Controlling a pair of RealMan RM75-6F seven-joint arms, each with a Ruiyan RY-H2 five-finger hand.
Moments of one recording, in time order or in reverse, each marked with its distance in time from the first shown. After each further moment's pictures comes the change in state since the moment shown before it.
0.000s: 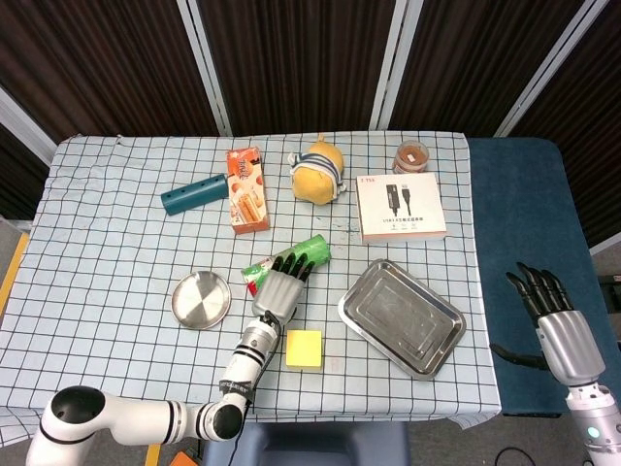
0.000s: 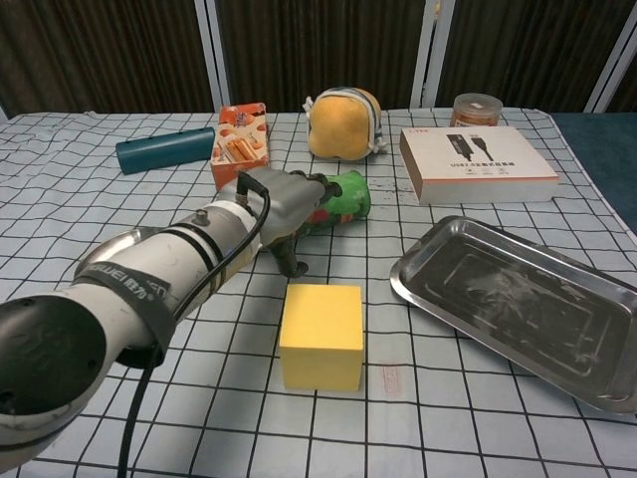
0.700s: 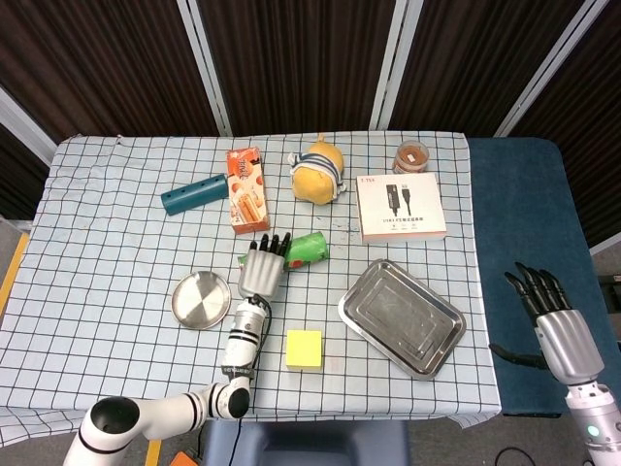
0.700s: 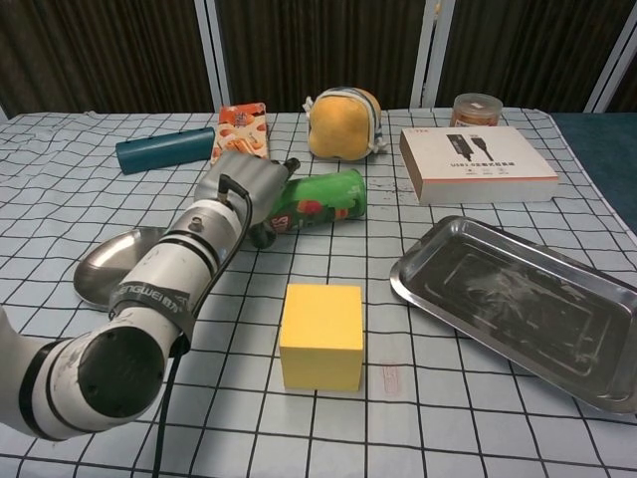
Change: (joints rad) left arm -0.024 -0.181 0.007 0.498 0.139 0.029 -0.160; right arm 0.007 0.007 -0.004 -0.005 0.003 -0.018 0.005
